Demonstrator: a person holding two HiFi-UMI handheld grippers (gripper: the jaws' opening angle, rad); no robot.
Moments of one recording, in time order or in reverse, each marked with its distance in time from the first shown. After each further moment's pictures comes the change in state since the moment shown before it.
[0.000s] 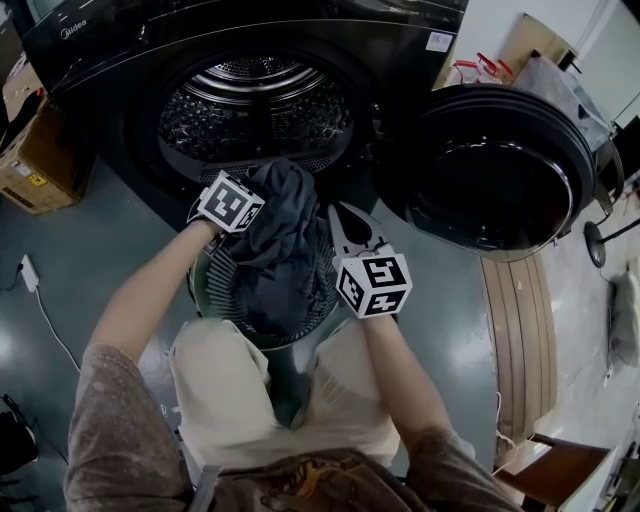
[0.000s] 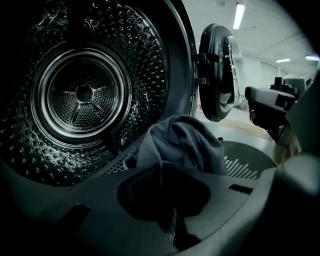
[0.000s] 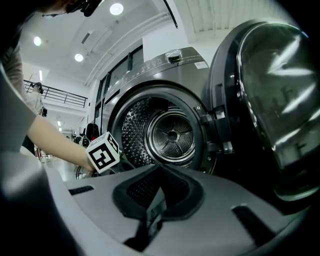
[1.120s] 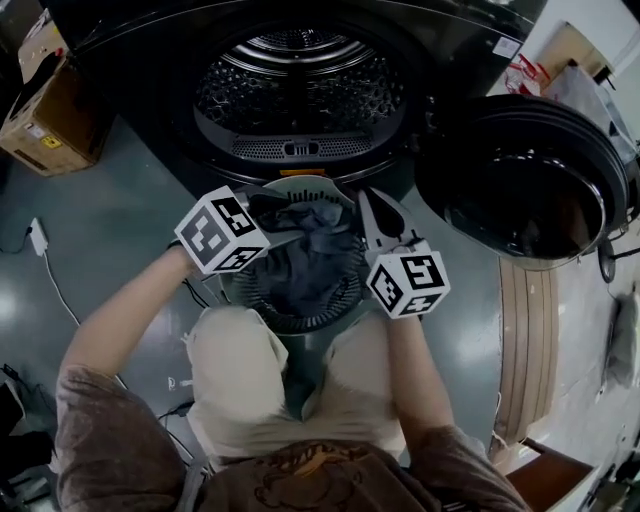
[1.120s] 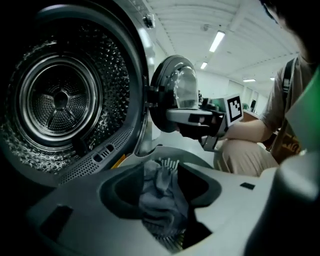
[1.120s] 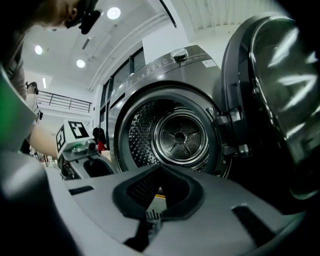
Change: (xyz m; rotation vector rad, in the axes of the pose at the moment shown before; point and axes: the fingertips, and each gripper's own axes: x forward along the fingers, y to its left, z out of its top) left arm -0.117 -0.099 -0.006 0.053 -0.119 -0.368; right arm 0.004 0.027 0.011 0.040 -0.008 0.068
